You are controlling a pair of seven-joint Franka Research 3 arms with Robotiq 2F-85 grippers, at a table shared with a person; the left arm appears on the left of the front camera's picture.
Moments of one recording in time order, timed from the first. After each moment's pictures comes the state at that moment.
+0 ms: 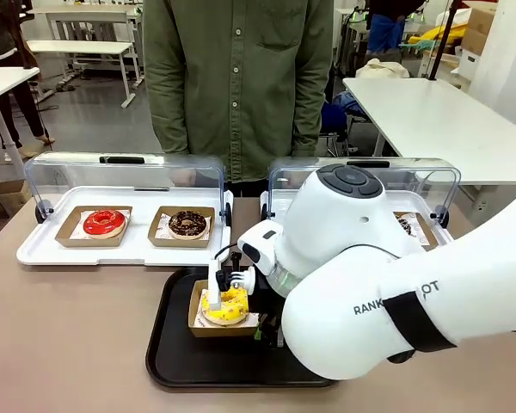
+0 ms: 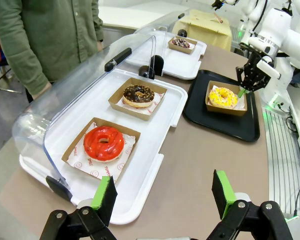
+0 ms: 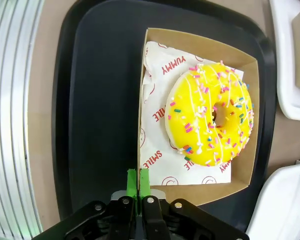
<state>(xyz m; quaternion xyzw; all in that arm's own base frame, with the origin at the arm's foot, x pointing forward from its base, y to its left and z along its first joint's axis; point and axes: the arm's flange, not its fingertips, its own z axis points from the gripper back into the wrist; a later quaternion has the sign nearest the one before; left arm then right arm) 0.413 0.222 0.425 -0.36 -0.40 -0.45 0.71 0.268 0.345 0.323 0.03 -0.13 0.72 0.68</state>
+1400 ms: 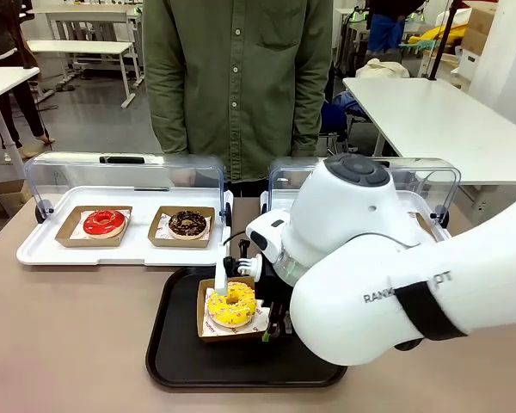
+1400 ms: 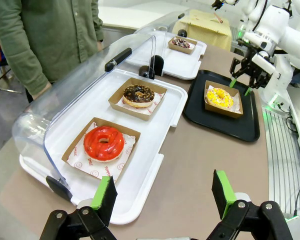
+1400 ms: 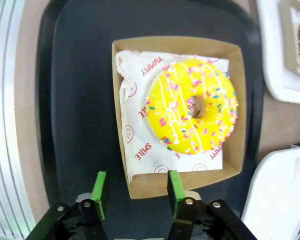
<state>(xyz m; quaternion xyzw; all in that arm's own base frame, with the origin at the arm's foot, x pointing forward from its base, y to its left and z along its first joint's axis) 0.413 0.222 0.425 -0.36 -0.40 -0.45 0.71 0.277 0.335 0.341 0.02 -0.14 0.70 0.70</state>
